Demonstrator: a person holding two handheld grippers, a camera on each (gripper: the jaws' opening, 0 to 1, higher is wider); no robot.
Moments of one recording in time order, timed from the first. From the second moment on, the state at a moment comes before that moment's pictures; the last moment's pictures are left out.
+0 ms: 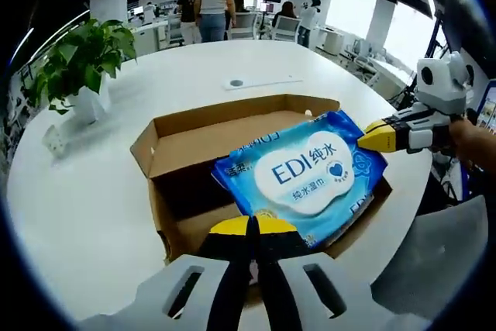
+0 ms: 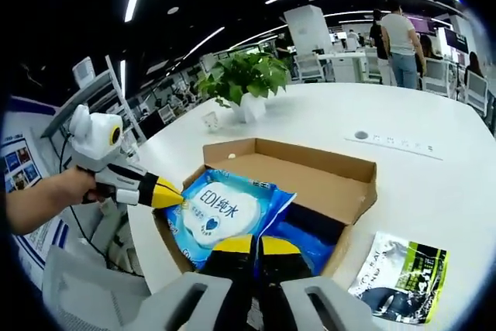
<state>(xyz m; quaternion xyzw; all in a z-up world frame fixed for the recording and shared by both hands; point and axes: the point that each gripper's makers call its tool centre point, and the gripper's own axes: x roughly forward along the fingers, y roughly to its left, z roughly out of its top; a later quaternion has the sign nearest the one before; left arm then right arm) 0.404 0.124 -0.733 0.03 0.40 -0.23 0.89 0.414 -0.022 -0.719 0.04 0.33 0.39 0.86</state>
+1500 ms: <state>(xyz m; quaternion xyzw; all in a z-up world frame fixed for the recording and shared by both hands) 0.425 0.002 -0.700 -0.01 0.37 -0.30 0.88 0.420 -0.143 -0.700 0.06 0.34 0.32 0.88</state>
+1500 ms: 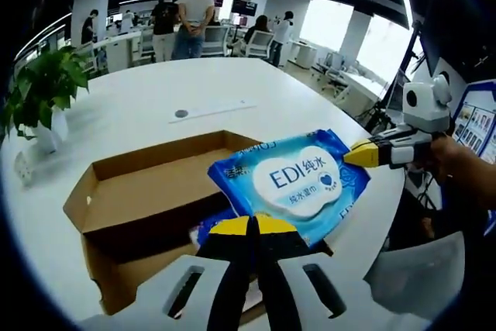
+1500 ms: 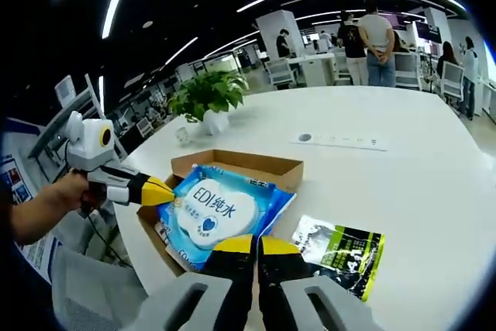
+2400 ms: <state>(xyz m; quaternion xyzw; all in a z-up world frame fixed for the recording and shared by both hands) 0.422 -0.065 -0.702 -0.02 0.37 -0.33 0.87 0.414 -0.209 -0.705 0.05 0.35 0.29 0.89</state>
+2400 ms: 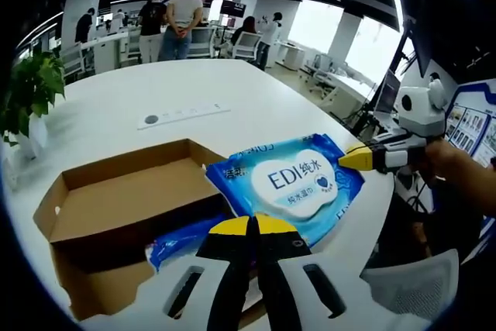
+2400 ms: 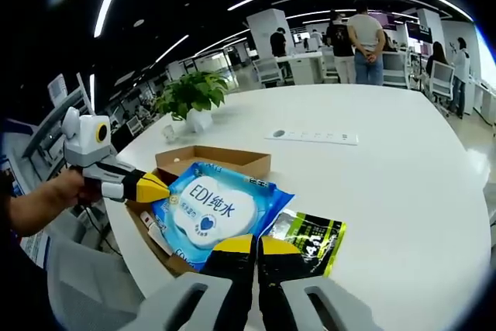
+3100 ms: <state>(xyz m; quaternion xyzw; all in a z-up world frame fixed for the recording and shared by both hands) 0.431 -0.104 -0.719 -0.02 0.37 -0.34 0.87 0.420 -0.246 -0.721 0.04 0.36 0.29 0.89</state>
